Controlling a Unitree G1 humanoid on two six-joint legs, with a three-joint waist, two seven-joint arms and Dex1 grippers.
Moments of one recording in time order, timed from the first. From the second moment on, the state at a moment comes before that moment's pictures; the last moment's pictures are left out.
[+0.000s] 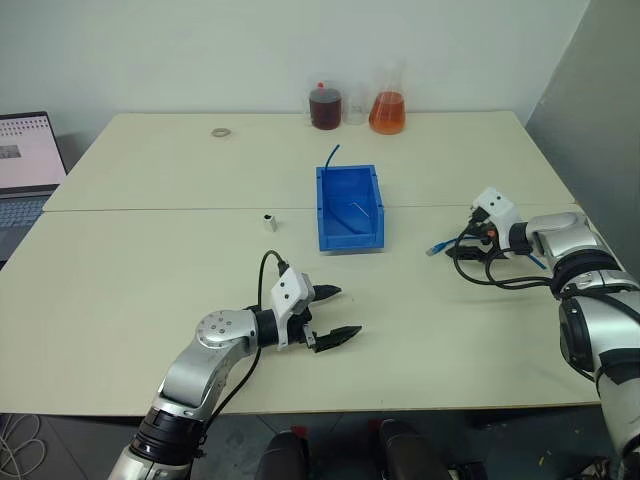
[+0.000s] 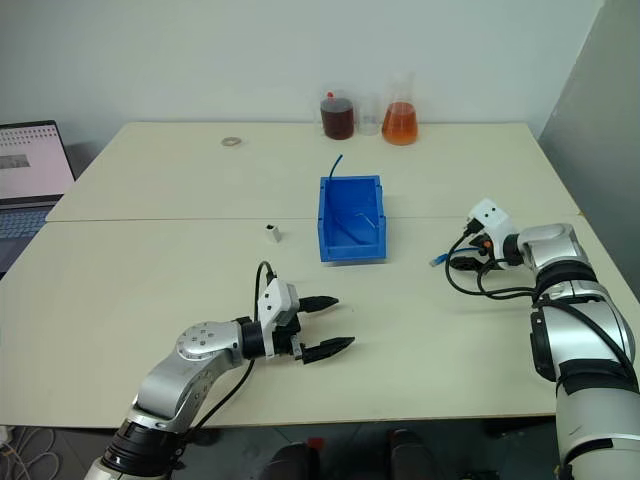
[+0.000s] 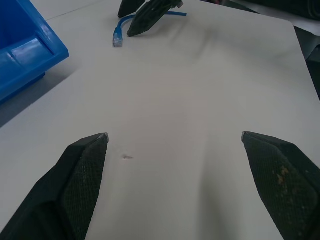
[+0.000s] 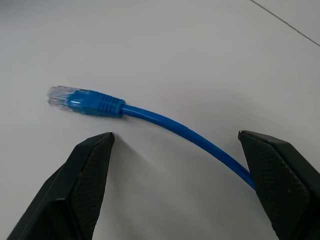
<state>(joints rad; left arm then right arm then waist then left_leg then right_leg) -0.19 0.45 -0.17 -0.19 -0.32 0.38 -0.91 -1.15 -0.59 0.09 1.34 -0.21 0.11 1.04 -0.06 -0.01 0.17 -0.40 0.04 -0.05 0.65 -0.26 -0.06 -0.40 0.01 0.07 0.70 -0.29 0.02</state>
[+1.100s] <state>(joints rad) -0.21 0.47 -0.15 -0.22 -0.34 0.42 -0.90 -1.17 -0.59 0.10 1.35 -0.25 0.11 1.15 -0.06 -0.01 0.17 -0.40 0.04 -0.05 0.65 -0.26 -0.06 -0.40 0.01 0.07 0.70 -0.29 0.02</state>
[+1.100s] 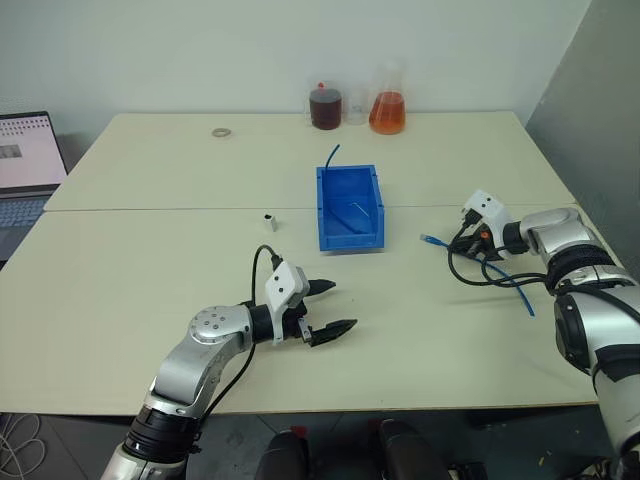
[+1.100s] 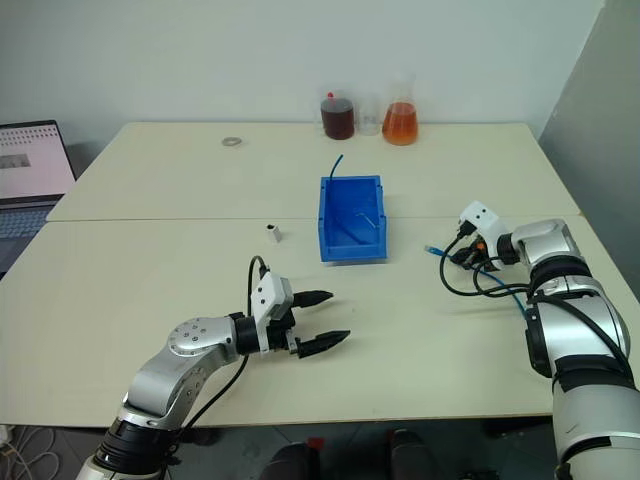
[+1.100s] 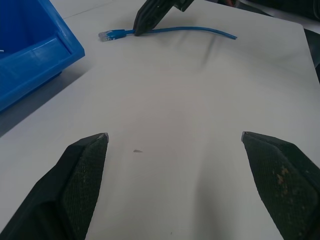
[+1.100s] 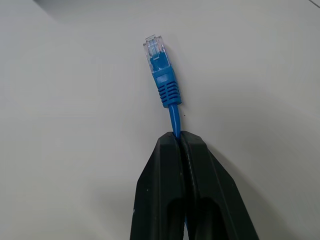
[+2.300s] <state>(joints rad) 0.72 0.28 0.03 -0.66 -0.21 0.17 -0.45 -0.73 -0.27 0.43 0.32 -0.06 0.42 1.23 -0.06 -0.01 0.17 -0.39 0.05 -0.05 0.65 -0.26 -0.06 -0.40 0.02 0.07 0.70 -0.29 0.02</state>
